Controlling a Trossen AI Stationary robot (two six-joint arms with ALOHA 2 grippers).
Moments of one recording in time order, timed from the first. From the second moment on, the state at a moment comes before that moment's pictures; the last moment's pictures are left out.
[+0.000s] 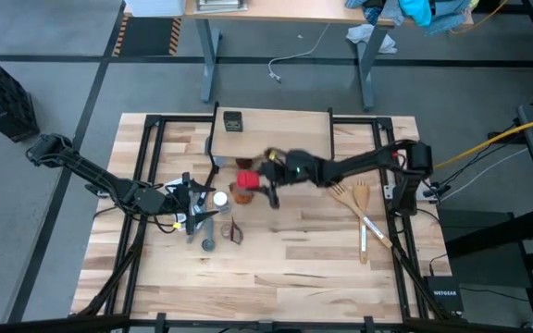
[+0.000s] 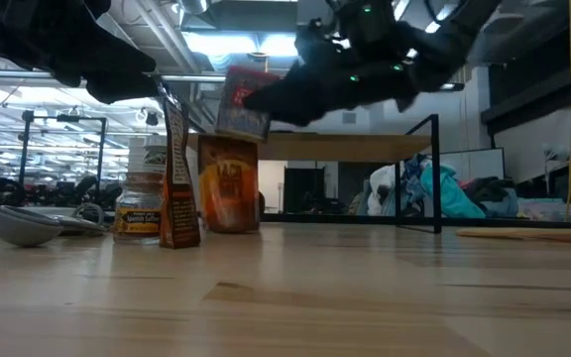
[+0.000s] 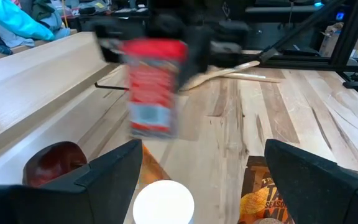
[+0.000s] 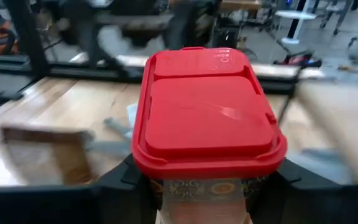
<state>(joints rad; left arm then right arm) -0.42 0.79 0.24 0.32 -0.63 -0.13 -0.14 1.83 0.94 0.67 -0.26 -0.10</state>
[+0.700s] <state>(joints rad) -0.42 0.79 0.24 0.32 -0.63 -0.13 -0.32 1.87 1.34 0.21 -0.35 -0.37</state>
